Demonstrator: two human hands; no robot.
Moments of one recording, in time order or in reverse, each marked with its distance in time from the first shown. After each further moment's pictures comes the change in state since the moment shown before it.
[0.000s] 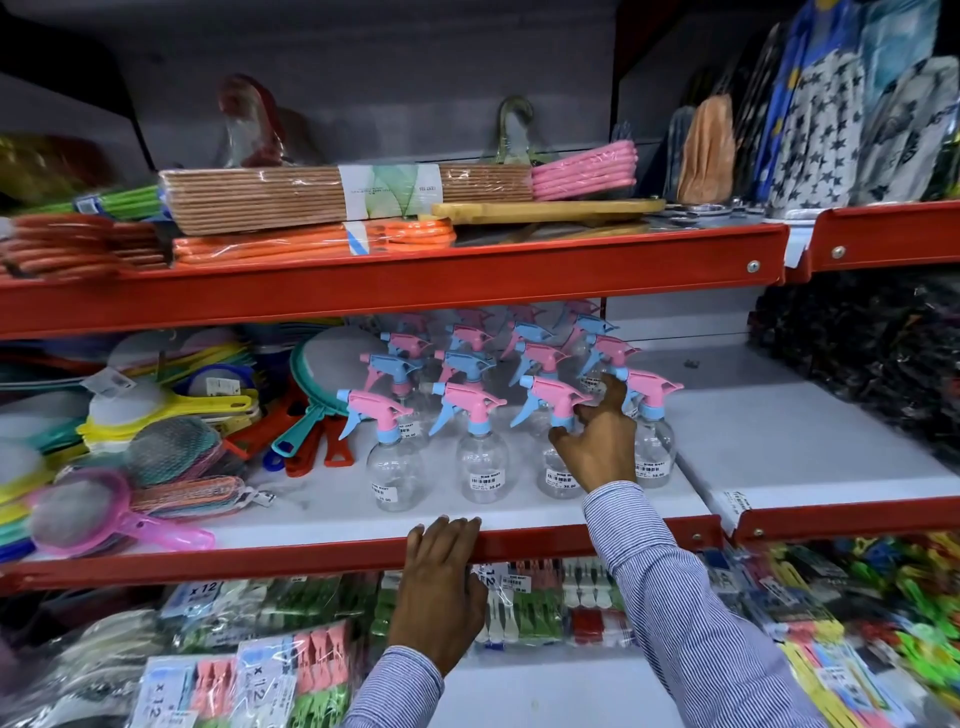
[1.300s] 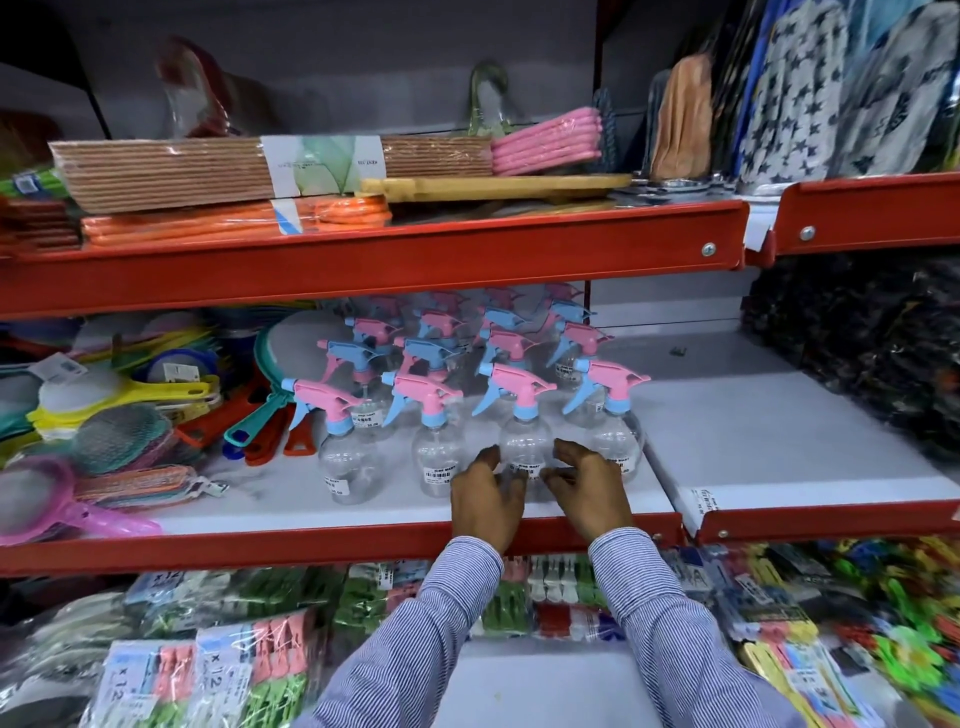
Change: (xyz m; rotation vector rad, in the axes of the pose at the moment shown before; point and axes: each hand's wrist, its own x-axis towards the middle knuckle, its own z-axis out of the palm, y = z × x) left_hand 0.110 0.088 0.046 -0.493 0.090 -0.311; right_hand -0.015 0.069 -0.032 -0.038 -0.357 0.006
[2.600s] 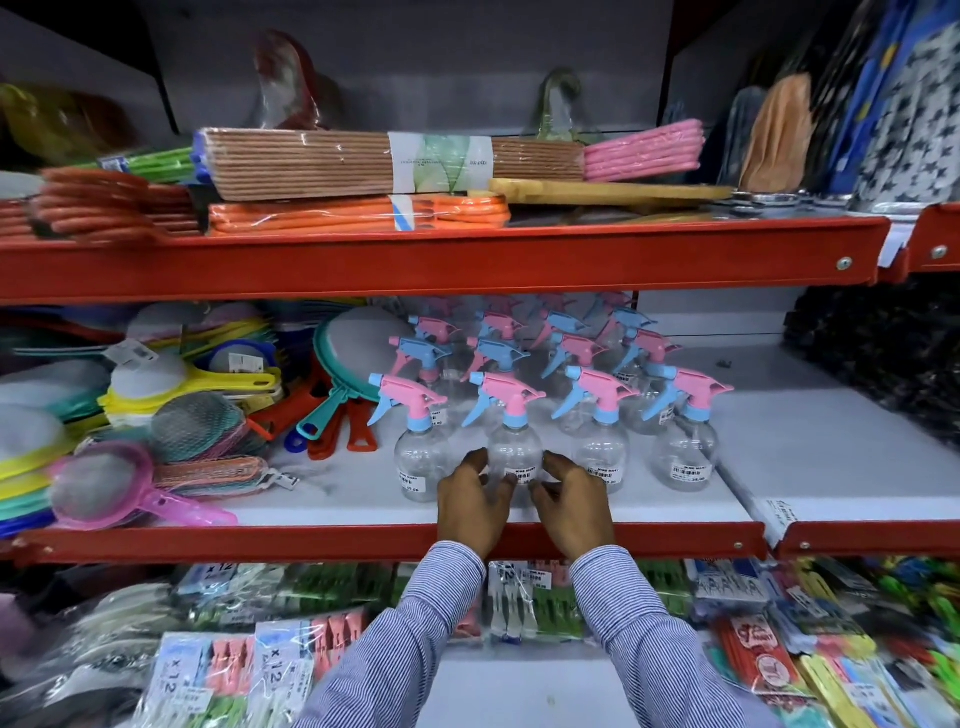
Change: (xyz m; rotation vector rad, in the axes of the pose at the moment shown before) left_hand 0.011 -0.069 -0.085 -0.085 -0.006 -0.052; right_hand -0.019 -0.057 0.096 -0.078 0.032 -0.048
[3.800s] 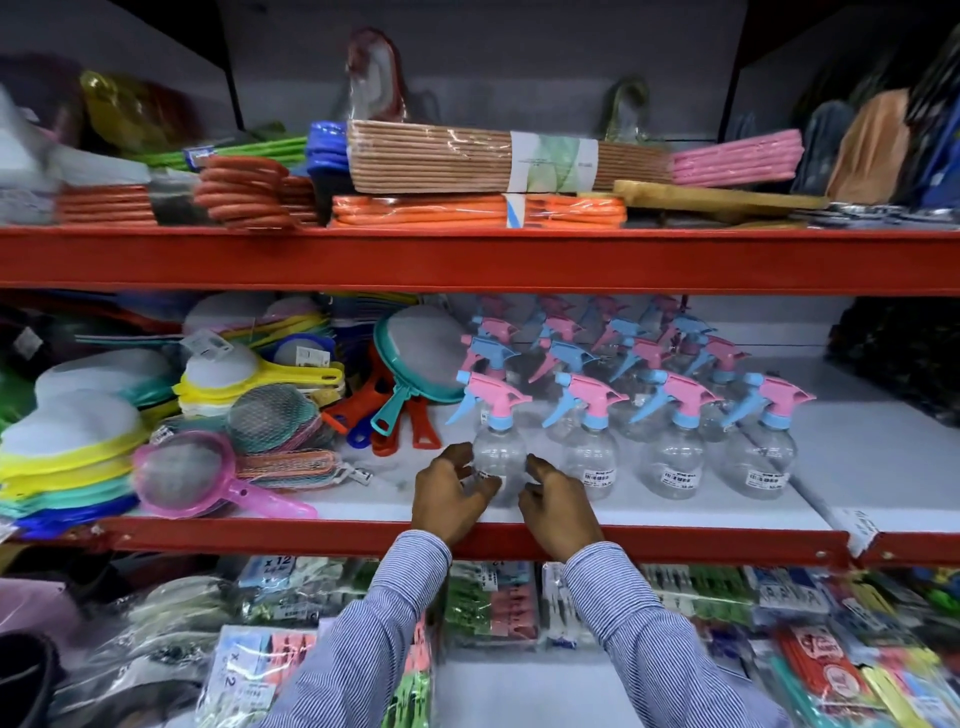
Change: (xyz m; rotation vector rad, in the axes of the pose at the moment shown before) left_hand 0.017 -0.053 -0.113 -0.091 -0.051 -0.042; right_hand -0.006 -0.060 0.086 -0.046 -0.171 -0.031
